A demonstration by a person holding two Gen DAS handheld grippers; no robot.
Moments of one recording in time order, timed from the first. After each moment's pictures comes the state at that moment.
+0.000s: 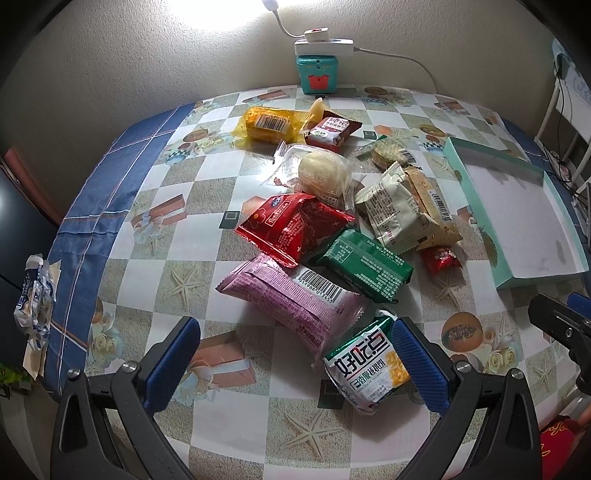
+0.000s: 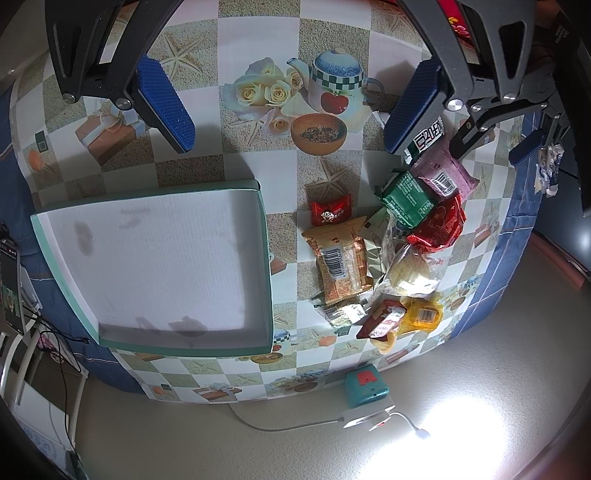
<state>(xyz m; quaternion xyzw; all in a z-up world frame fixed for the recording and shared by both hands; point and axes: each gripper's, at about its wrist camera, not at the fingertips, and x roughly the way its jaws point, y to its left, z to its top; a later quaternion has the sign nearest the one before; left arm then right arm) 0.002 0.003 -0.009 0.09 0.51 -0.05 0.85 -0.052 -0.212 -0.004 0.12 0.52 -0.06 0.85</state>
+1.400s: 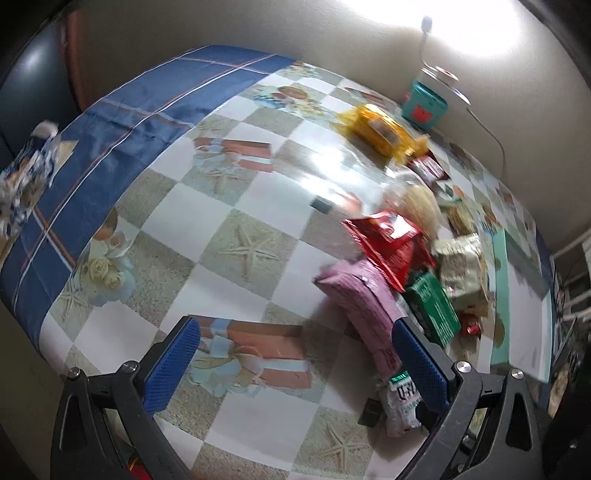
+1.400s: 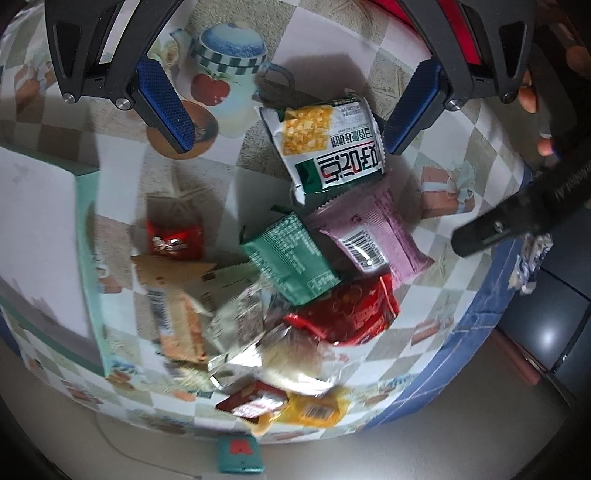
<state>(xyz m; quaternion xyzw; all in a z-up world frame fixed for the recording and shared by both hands) 0.016 0.109 -0.028 -0.15 0.51 0.02 0.85 -0.010 -0.102 -0.062 0.04 0.59 0.09 0.80</state>
